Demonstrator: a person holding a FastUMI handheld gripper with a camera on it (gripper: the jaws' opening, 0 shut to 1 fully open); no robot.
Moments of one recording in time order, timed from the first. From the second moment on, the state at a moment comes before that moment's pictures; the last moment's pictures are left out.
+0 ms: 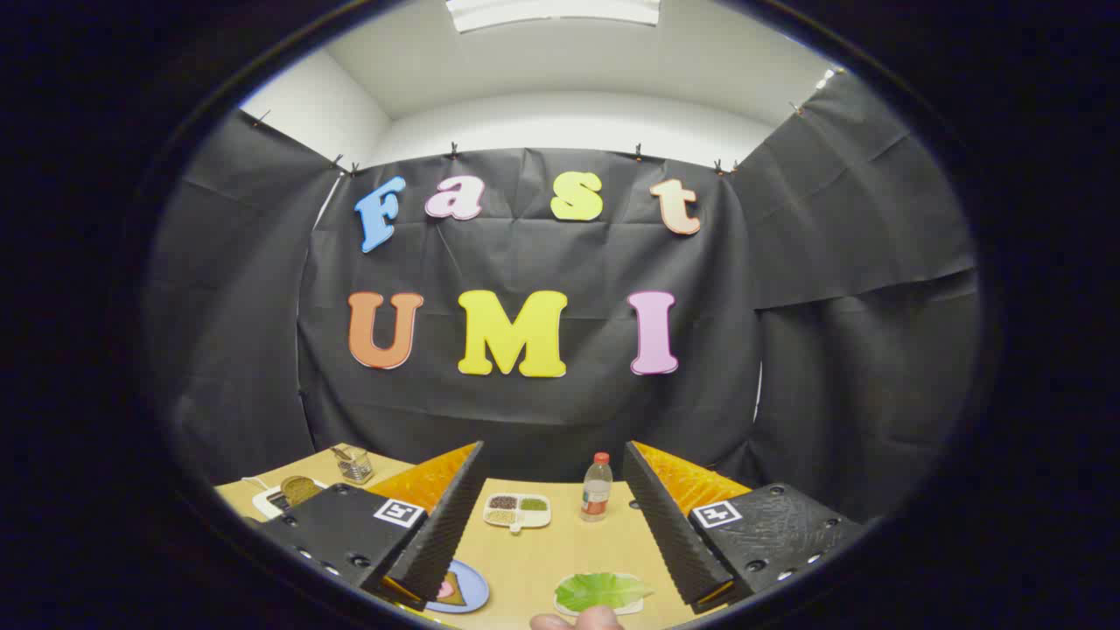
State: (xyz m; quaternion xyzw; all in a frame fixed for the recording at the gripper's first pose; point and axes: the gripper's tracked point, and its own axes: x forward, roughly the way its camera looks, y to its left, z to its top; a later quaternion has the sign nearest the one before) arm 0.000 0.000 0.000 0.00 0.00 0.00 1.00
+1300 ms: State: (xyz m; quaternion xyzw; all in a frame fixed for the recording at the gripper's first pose) arm 0.007 -0.030 -0.070 0.01 0.08 0.04 1.00
